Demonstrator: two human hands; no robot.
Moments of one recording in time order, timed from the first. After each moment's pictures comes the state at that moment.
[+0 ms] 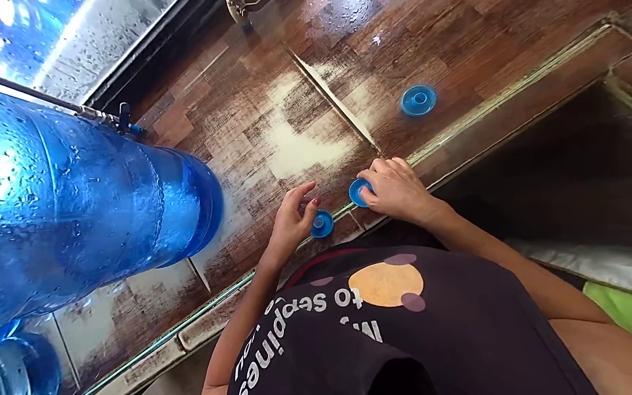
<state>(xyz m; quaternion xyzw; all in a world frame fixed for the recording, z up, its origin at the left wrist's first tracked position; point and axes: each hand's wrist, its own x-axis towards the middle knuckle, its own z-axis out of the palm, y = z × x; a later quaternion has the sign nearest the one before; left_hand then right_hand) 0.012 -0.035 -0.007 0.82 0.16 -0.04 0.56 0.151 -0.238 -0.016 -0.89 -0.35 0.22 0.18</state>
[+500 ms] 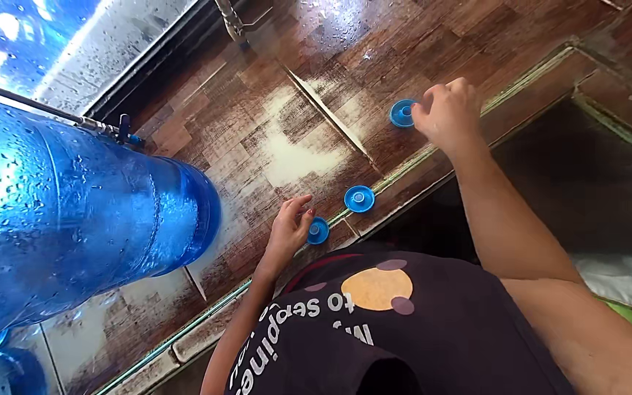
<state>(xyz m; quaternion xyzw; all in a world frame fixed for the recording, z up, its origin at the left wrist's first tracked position) 0.008 -0.034 -0.007 0.84 0.15 -0.05 0.51 0.283 -0.280 -0.012 -0.97 -0.09 0.07 0.21</state>
